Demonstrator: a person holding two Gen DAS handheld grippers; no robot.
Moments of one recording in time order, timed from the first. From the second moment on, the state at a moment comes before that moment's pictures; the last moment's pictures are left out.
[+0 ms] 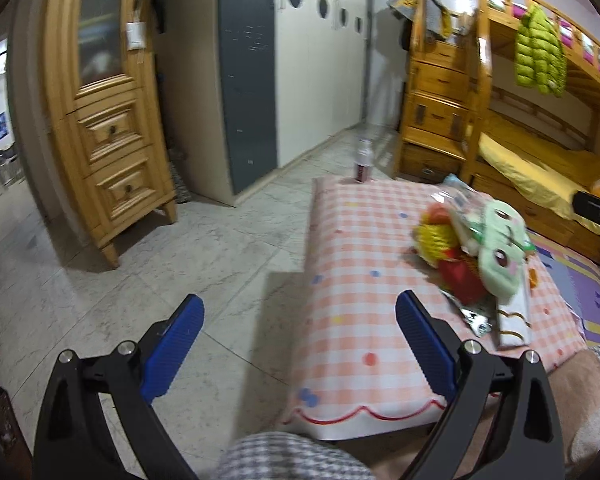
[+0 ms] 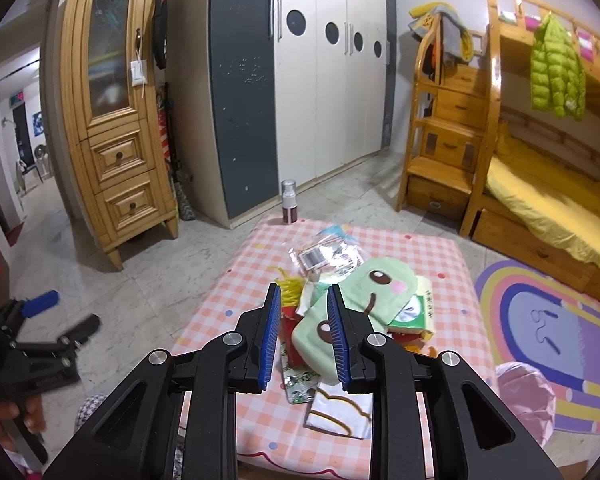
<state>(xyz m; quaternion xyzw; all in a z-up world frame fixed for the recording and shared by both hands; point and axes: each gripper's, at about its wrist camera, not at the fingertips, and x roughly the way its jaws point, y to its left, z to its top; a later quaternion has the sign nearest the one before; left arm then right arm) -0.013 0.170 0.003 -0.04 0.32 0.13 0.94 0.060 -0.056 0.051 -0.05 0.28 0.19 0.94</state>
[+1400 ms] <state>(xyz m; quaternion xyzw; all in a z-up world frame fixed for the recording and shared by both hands) 0.150 -0.043 -0.075 0.11 0.43 -0.06 0.90 0.097 -0.209 -0.023 -0.02 0.34 0.11 0.93</state>
